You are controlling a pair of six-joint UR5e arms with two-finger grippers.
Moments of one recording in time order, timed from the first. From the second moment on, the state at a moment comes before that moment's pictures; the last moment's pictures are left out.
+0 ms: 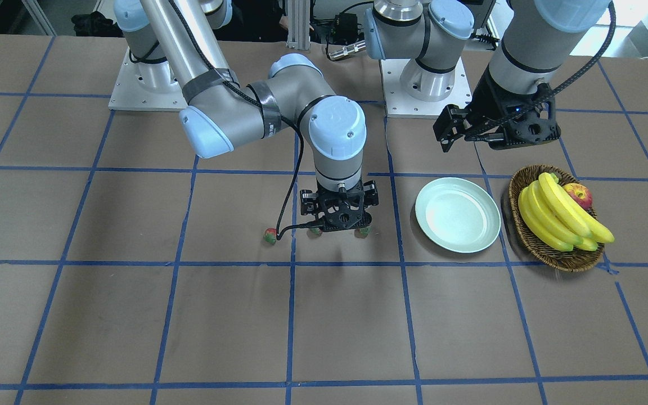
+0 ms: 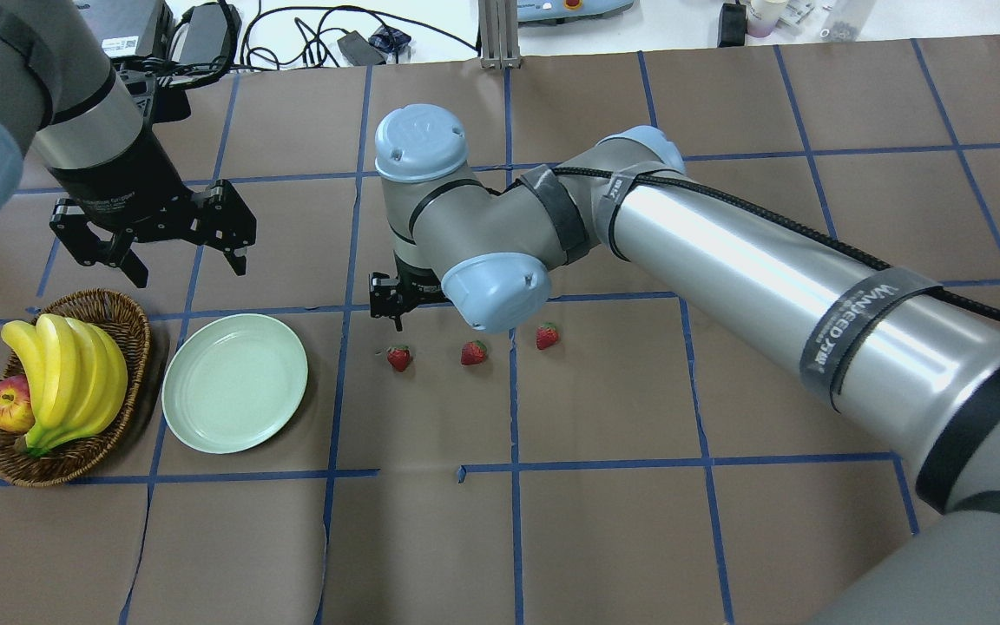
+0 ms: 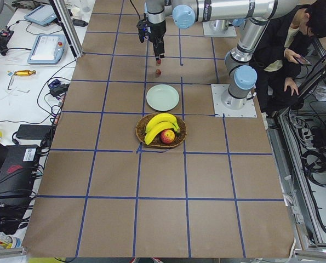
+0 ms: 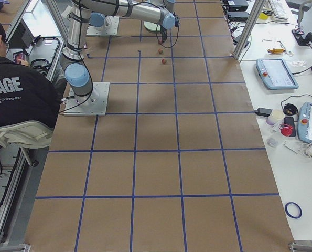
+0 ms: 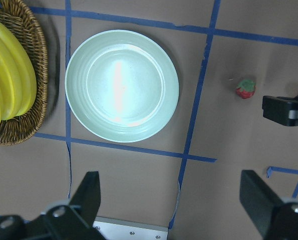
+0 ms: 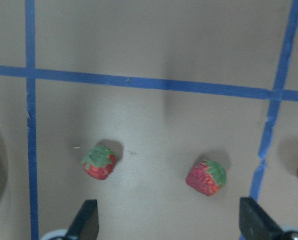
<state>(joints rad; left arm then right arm) -1.49 -1.54 -1.67 -1.62 1.64 -0.07 2.07 -1.10 1.55 -2.01 -1.46 0.41</state>
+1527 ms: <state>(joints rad) -1.51 -1.55 -1.70 -1.62 1.63 -0.09 1.83 -1.07 1.68 -2.01 -1.48 0.30</state>
